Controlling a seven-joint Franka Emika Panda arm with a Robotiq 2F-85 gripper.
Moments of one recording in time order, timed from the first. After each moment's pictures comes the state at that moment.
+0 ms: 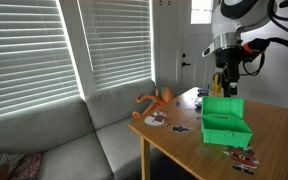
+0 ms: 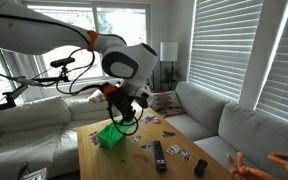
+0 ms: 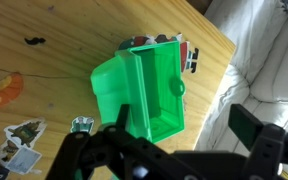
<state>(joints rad) -0.06 -0.02 -0.06 -1.96 0.35 1.56 -0.61</state>
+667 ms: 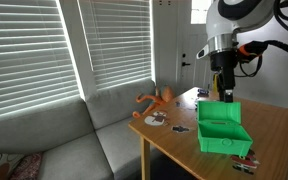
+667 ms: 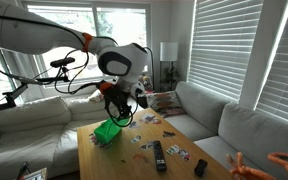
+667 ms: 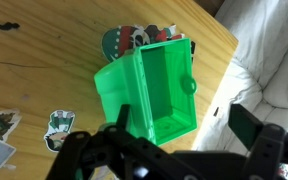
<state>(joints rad) -0.01 -0.04 -0.01 -1.99 0.32 1.63 -0.52</state>
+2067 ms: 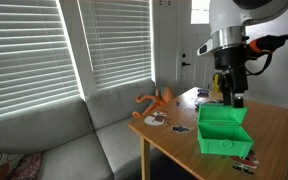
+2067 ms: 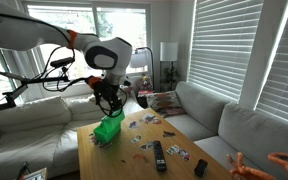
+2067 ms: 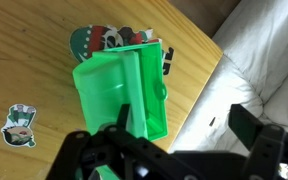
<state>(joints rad) 0.06 -0.14 0.04 -2.07 0.30 1.66 -0.49</state>
